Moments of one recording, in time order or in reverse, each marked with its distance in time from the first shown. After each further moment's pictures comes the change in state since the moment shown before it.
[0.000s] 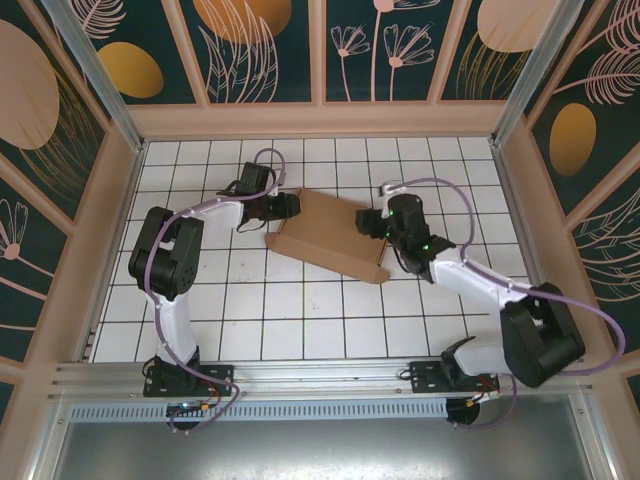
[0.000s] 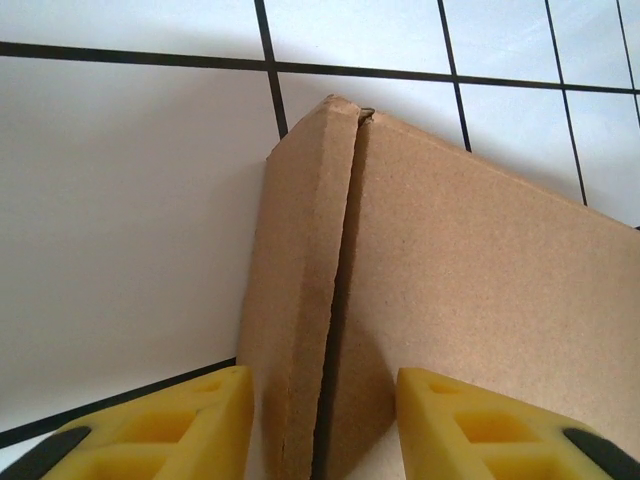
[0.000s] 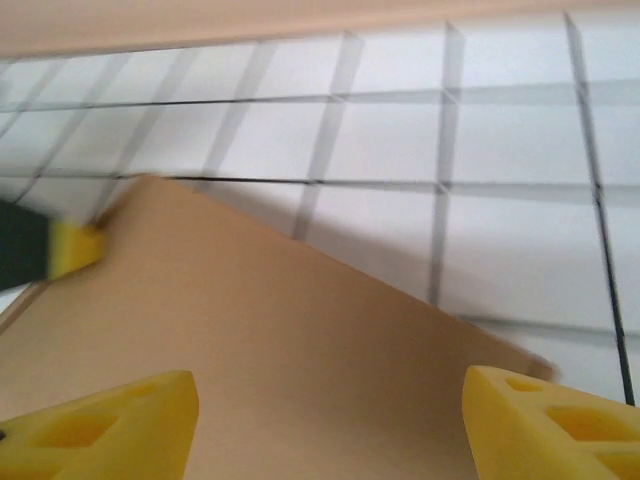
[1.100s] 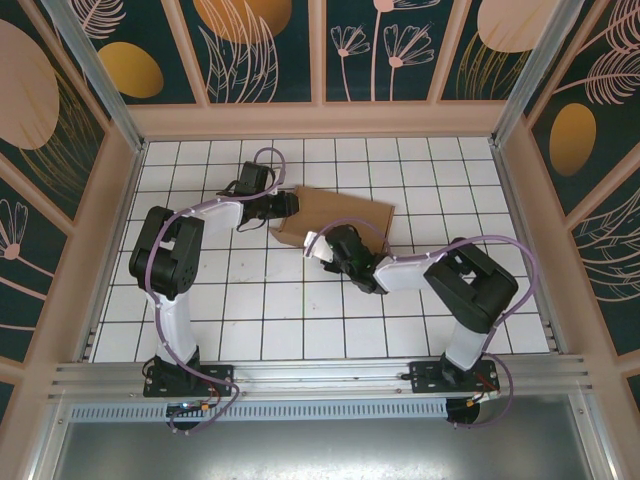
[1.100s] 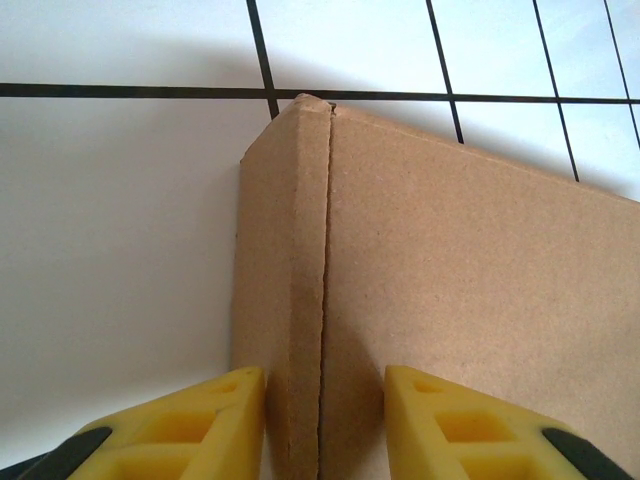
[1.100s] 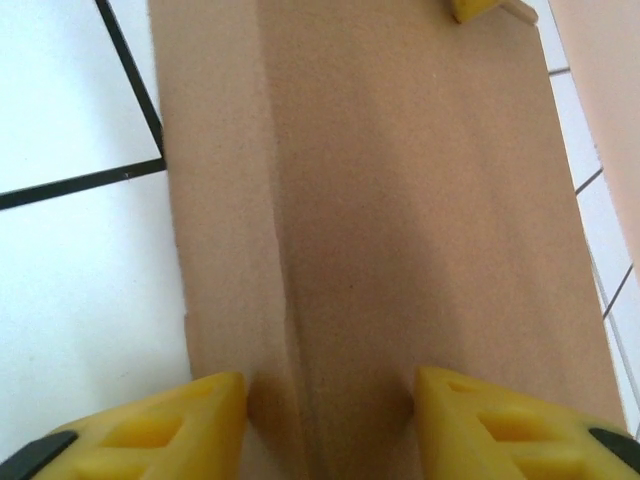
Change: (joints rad) left arm 0.002 0.008 -0.005 0.043 0.001 0.013; right arm 0.264 0.424 0.052 0.181 0.169 -0.817
